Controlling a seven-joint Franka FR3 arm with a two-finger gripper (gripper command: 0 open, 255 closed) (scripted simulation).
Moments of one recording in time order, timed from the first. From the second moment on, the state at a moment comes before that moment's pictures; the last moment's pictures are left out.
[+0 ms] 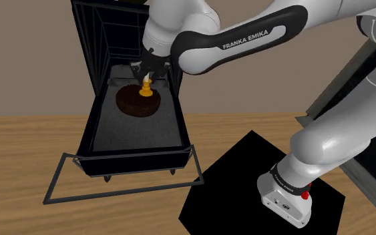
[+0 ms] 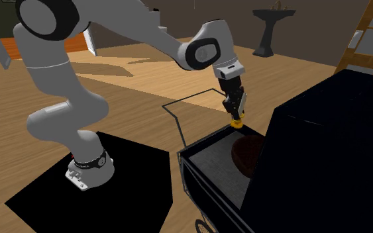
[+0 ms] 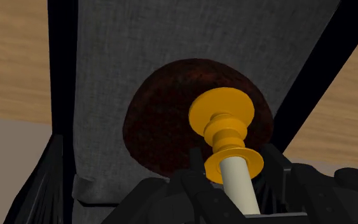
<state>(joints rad) -0.44 -0.01 0.93 -2.09 -0.32 2.40 0.96</state>
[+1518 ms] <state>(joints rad) -0.32 0.41 0.79 -1.82 -0.71 2.38 1.10</state>
